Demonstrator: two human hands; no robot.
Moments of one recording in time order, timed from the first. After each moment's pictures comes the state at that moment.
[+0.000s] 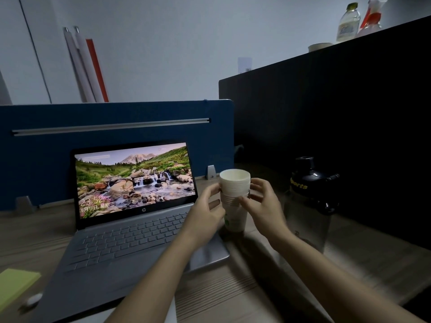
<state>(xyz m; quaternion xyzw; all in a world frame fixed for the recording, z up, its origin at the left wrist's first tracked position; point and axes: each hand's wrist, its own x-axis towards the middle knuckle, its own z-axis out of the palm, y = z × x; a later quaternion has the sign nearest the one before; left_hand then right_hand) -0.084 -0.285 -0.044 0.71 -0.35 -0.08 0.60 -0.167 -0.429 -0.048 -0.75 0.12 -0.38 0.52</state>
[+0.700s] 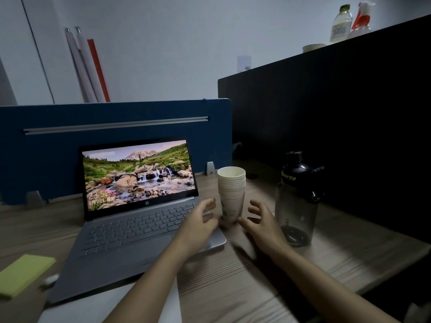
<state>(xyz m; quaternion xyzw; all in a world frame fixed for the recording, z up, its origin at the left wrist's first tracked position) -0.108 -0.254 -0.065 0.78 -0.34 -0.10 0.52 -0.201 -0.424 -0.096 -0.79 0.17 -0.28 0.51</state>
